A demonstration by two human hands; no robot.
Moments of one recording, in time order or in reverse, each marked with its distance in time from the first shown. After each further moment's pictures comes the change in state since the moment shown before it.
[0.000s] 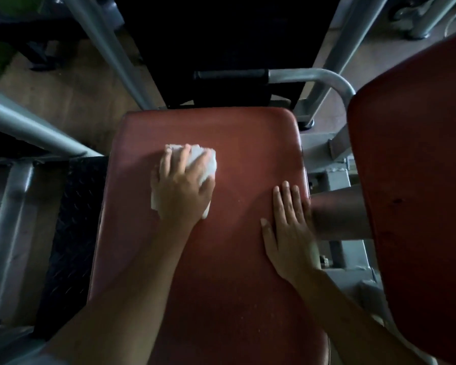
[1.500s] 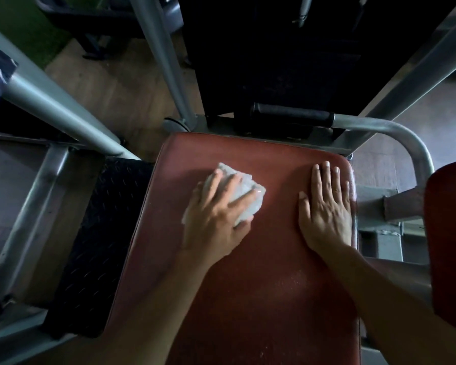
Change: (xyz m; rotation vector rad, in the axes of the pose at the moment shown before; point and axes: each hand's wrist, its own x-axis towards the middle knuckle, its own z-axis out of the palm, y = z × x) left_hand 0.016 -0.027 -0.004 -0.031 0.060 0.207; right_hand 0.148 -0.011 -0.002 -0.077 0.090 -0.047
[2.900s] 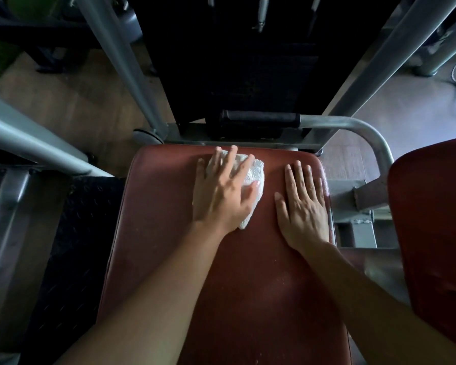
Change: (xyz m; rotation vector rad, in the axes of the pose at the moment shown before) left_hand 0.073 0.028 0.009 -0.193 -0.056 -0.052; right_hand -0.001 0.001 -0.004 0.065 -0.013 0.010
